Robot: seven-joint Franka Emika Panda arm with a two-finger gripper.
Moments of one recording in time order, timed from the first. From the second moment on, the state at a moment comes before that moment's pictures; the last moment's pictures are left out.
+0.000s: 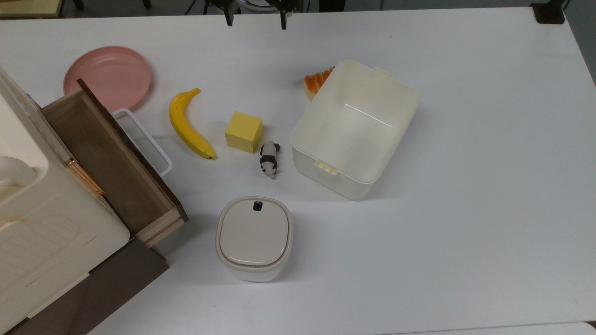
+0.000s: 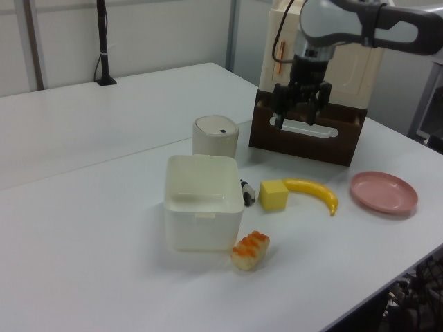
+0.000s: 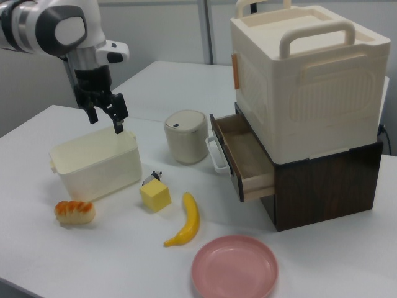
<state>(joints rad) -0.01 -0.06 0.04 -1.77 0.04 1.71 0.13</state>
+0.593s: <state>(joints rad) 0.01 -0.03 0.04 -1.76 0.04 1.74 0.13</state>
